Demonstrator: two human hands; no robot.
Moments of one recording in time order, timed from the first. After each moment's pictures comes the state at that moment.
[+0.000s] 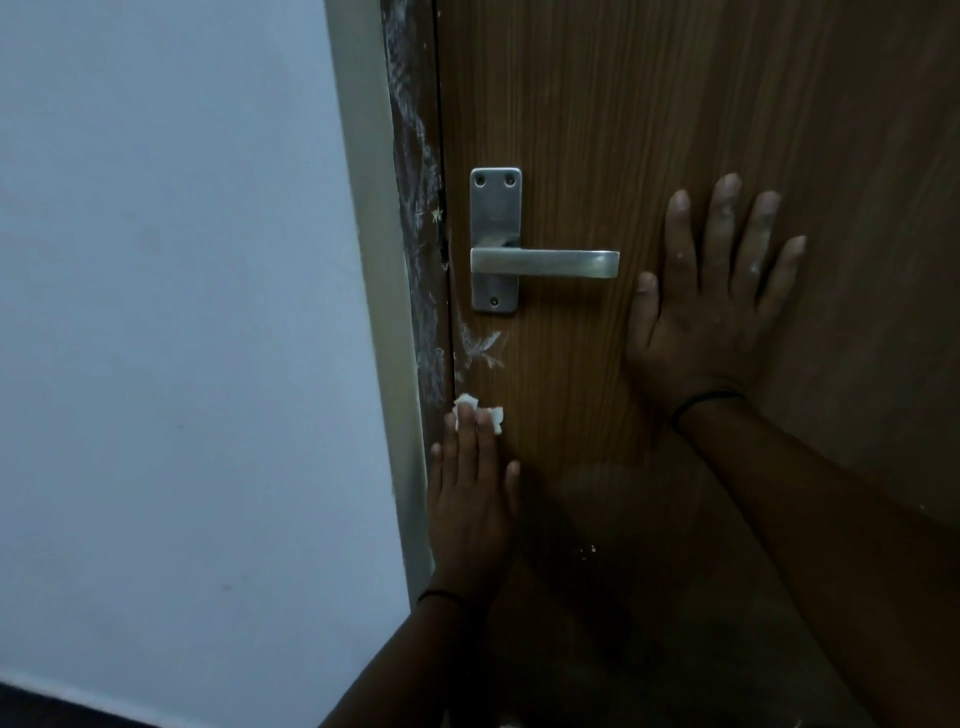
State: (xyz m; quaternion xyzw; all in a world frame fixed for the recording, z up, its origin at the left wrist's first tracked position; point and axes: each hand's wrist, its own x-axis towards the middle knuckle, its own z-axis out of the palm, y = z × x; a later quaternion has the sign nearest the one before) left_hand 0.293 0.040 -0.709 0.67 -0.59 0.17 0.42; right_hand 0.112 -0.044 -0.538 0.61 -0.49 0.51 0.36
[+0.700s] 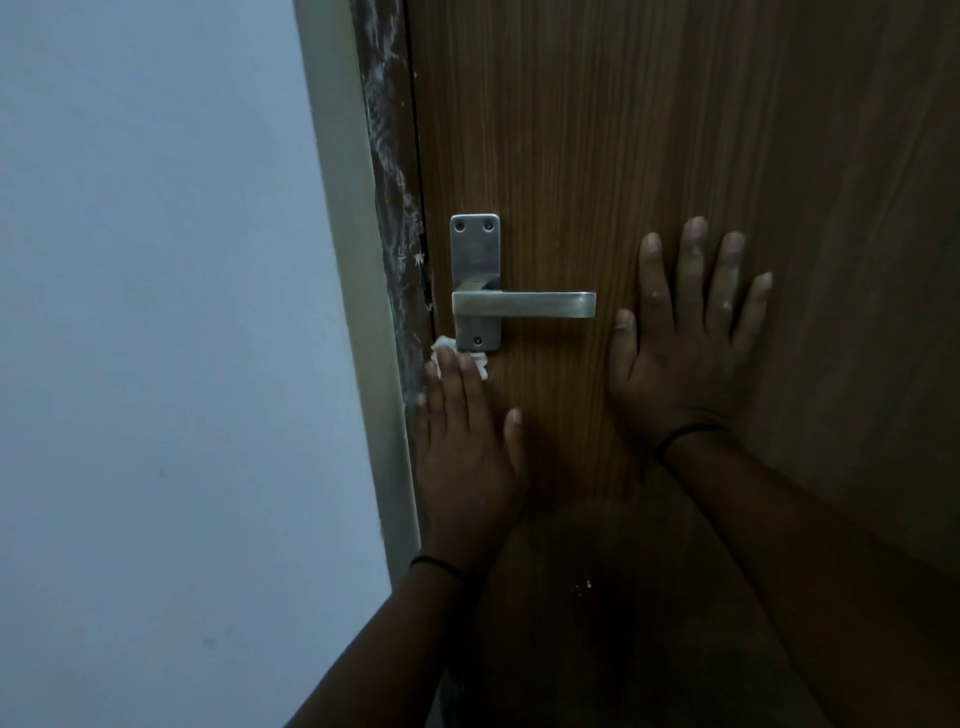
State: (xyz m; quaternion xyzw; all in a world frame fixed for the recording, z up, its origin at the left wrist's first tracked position) left_hand 0.292 0.014 -0.625 0.66 -0.56 0.27 0.42; right_hand 0.113 -0.052 -0.541 0.61 -0.48 0.51 0.37
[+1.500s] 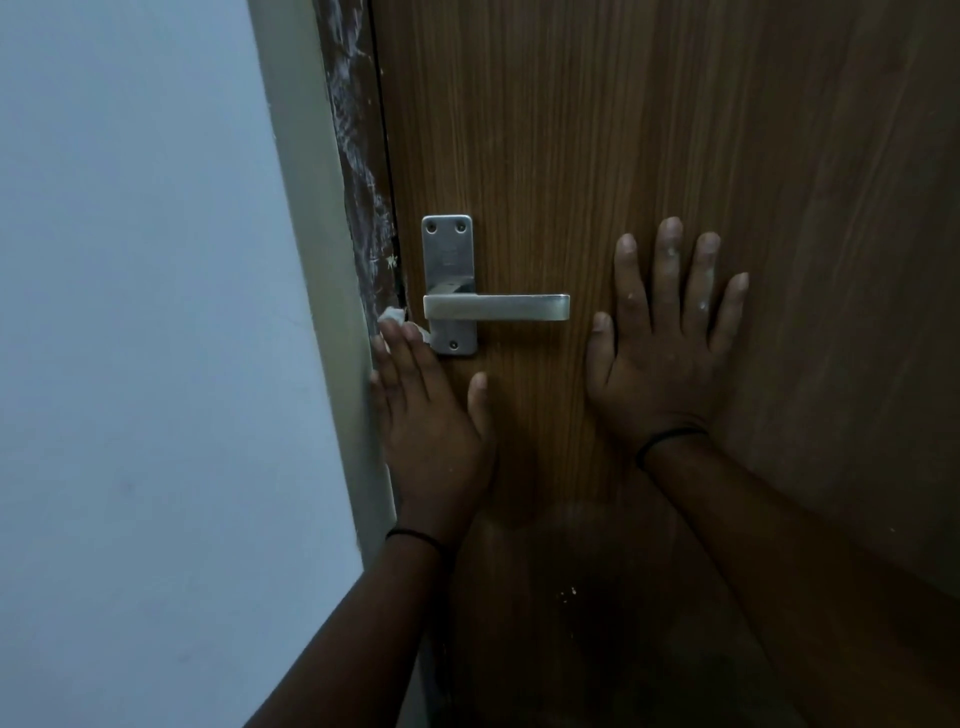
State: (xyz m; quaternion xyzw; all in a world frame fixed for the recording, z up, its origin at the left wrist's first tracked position) left_hand 0.300 -0.007 -0.599 0.66 -0.51 0.29 0.47; right_hand 0.112 -0.056 -0.541 0.61 -0.47 0.52 0.37
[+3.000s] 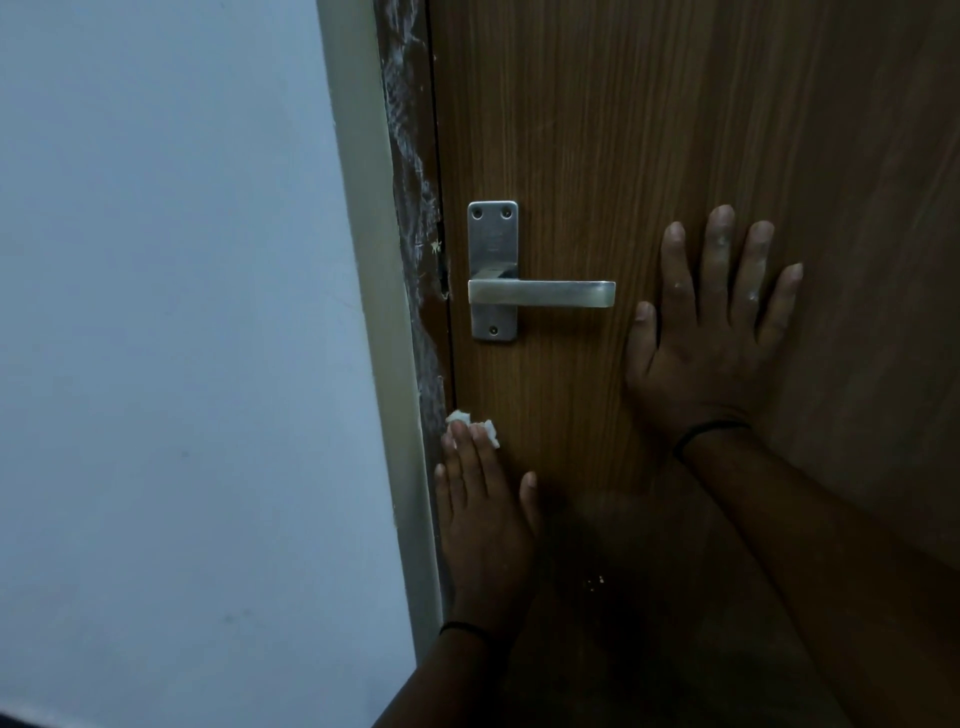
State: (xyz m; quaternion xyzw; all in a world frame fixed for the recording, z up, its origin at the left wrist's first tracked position) left_hand 0.276 0.029 -0.696 0.71 -0.53 0.20 0.41; right_hand 0.110 -0.056 -0.542 0.61 -0.47 0.52 0.37
